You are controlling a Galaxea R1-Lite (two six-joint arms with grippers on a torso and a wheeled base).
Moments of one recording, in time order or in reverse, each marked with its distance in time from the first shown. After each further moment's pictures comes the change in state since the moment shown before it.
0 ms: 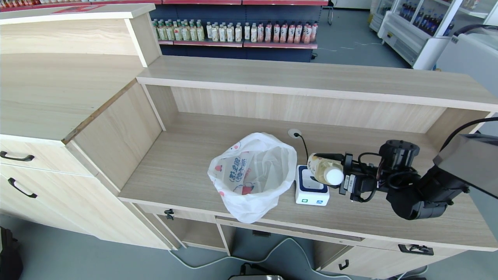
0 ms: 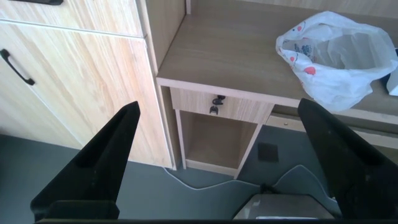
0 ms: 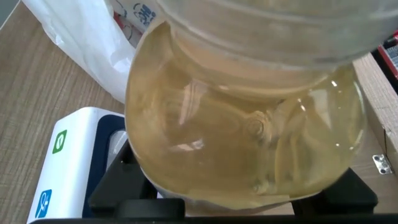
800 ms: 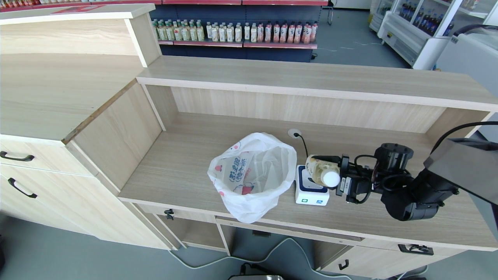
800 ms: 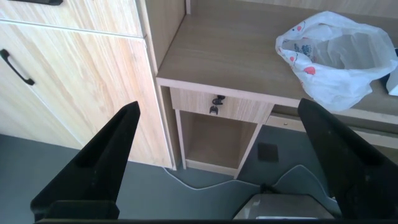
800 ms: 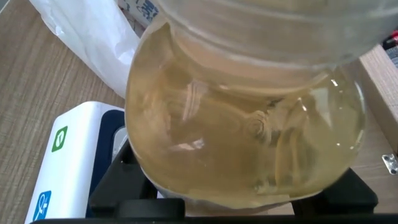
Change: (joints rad) left arm 0.000 0.000 0.000 0.000 0.000 0.000; right arm 0.004 0.061 -0.037 -0.031 0.002 0.004
